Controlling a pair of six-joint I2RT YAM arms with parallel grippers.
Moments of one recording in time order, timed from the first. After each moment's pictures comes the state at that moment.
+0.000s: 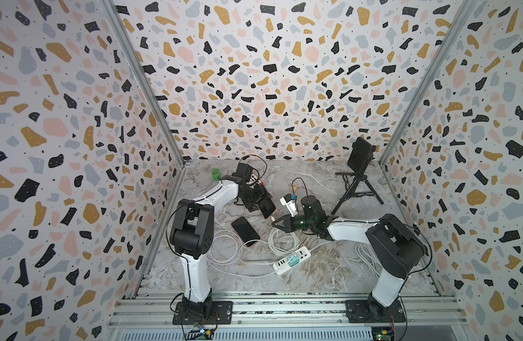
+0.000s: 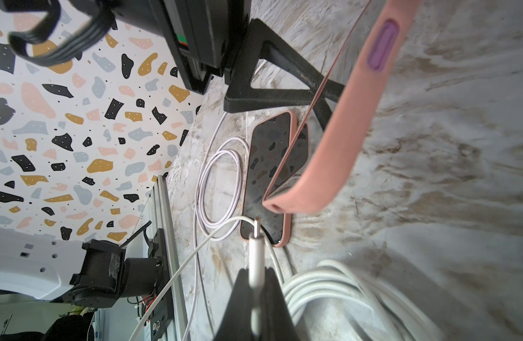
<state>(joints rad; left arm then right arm) -0.31 1.96 1.48 -0.64 0.49 -0.87 0.68 1.78 0.89 0.36 -0.66 0.56</state>
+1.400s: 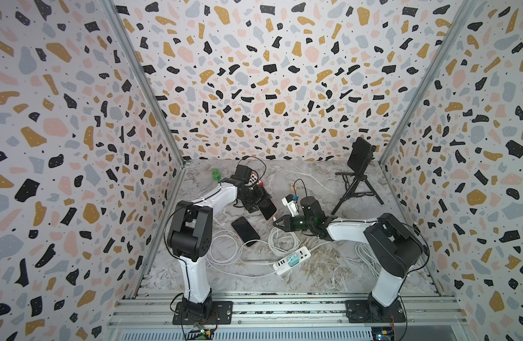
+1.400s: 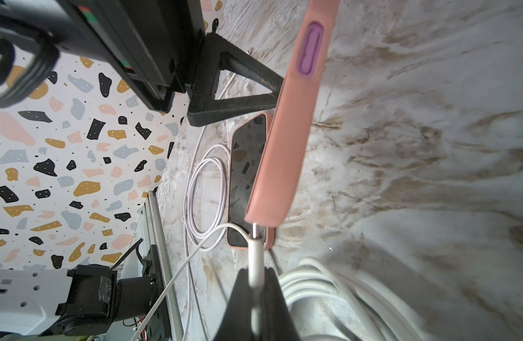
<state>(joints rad) -0.31 1.92 1.41 -0.57 0.48 -0.90 0.68 1.79 0.89 0.33 -0.58 0.63</state>
